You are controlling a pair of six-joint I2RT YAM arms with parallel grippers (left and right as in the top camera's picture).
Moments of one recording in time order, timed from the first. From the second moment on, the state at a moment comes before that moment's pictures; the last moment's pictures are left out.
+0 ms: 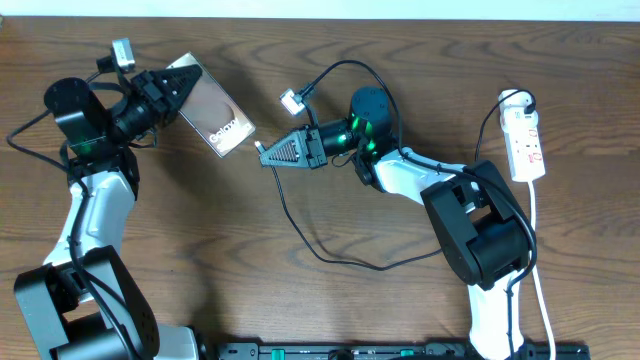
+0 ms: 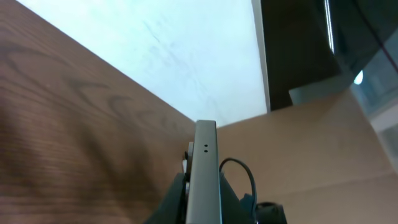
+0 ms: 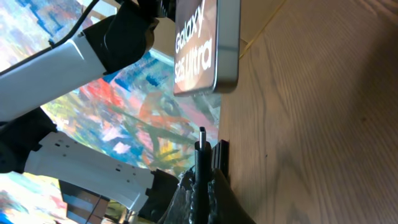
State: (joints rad) left arm 0.32 1.61 0.97 0.51 1.09 -1.07; right arm 0.53 2.15 1.24 0.99 -1.36 1.11
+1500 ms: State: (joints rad) left arm 0.29 1.61 0.97 0.65 1.20 -1.19; right arm 0.59 2.15 1.24 1.21 -1.39 1.16
